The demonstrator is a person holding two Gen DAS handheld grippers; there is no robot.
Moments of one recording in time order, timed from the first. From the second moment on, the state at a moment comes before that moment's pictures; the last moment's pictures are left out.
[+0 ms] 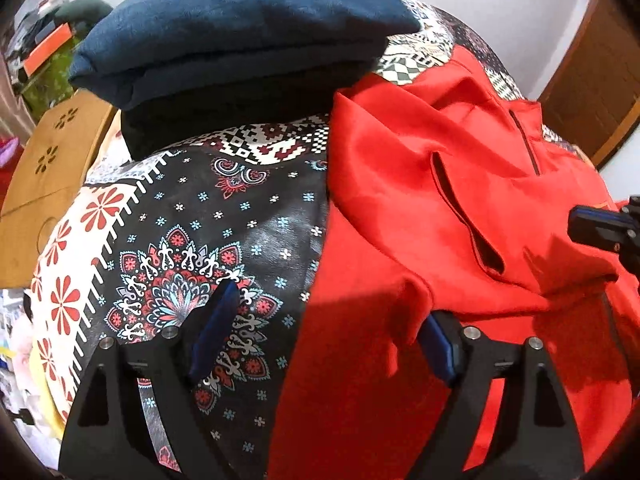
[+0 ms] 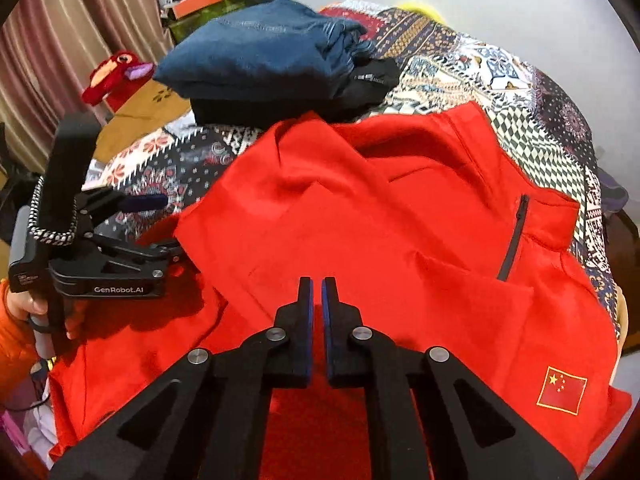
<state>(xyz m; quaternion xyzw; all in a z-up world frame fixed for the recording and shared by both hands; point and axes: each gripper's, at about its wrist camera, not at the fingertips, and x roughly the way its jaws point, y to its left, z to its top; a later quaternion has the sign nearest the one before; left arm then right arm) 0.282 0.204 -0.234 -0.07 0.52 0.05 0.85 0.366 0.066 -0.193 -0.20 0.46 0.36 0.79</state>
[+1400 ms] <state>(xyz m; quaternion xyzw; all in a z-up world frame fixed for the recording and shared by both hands) 0.292 0.221 -0.209 -0.08 0.48 0.11 0.87 0.363 -0.024 -0.079 -0.11 0.32 0.27 0.90</state>
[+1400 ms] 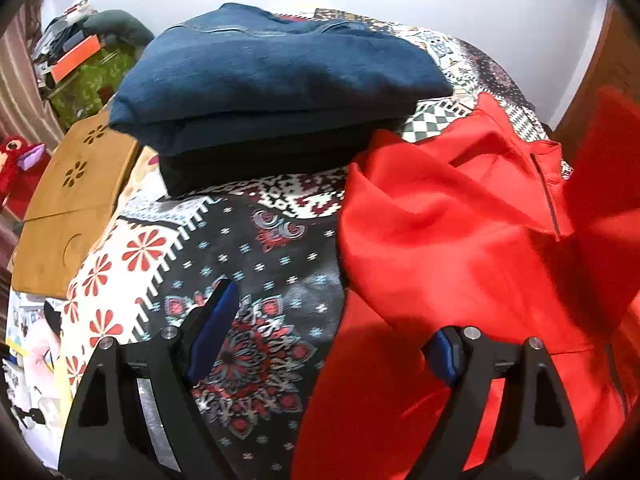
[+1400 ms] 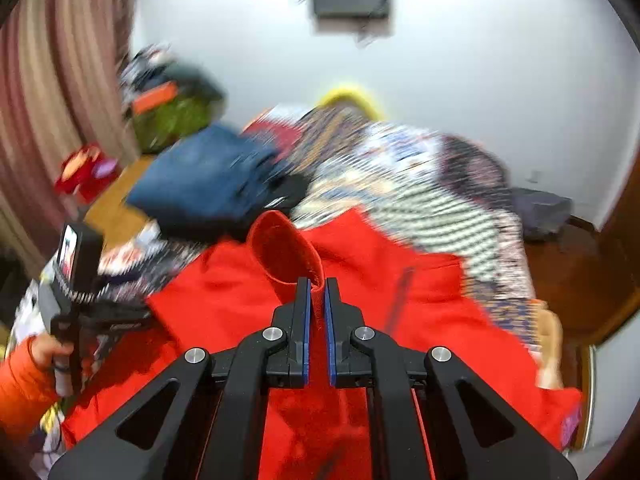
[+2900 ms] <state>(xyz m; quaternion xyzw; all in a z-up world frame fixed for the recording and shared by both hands) 0.280 0.109 -0.121 -0.01 0.43 0.03 0.90 0.315 -0.319 -0.130 0.18 0.38 0.04 0.91</state>
